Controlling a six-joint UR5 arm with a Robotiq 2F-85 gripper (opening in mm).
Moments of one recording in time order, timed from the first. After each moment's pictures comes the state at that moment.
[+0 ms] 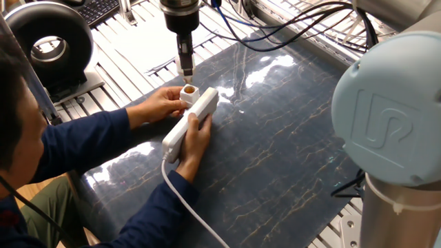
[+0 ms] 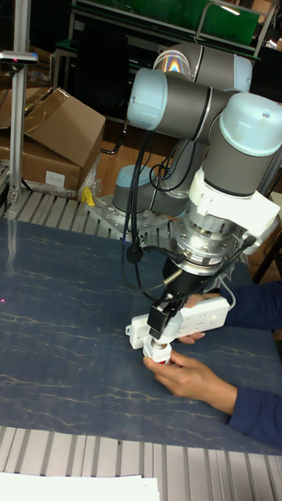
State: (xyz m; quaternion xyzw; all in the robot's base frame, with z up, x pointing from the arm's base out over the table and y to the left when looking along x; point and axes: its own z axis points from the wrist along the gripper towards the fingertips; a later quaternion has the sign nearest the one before) arm 0.634 0.064 0.151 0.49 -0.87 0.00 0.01
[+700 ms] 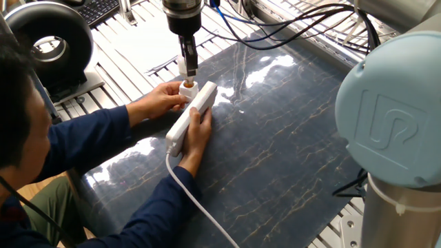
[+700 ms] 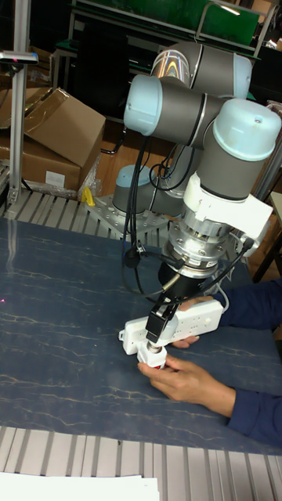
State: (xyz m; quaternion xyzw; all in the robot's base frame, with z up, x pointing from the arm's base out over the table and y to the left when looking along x) arm 0.633 0.059 0.142 0.52 -0.85 0.00 0.01
